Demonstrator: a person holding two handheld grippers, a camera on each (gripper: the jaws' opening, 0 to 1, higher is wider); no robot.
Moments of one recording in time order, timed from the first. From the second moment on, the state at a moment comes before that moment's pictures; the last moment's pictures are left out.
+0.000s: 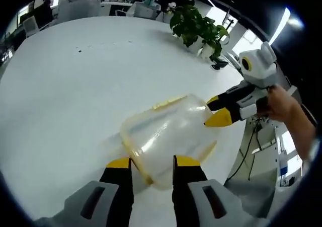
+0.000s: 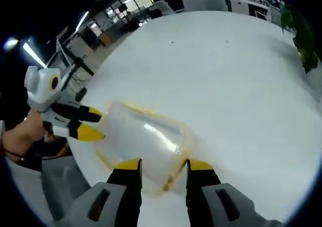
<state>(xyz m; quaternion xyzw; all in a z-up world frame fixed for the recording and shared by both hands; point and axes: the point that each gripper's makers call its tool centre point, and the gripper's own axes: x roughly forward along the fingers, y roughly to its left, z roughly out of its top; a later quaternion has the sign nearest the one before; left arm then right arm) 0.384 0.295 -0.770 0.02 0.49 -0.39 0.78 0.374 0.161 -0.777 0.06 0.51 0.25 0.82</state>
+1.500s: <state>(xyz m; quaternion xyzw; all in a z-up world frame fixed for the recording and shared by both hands) 0.391 0.301 -0.756 0.07 0.45 -0.43 0.78 0.371 0.157 -0.760 -0.06 0.50 0.30 0.81</state>
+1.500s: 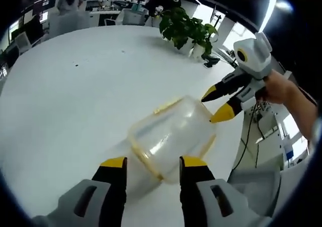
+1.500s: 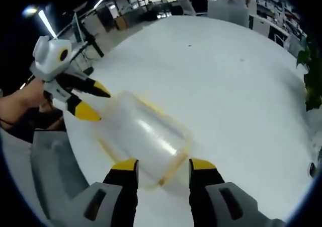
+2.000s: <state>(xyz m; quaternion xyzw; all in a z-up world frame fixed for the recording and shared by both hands) 0.393 0.304 -0.746 0.16 0.40 -0.47 0.77 0.375 0.152 -0.754 -0.12 0.50 0.33 0.79</state>
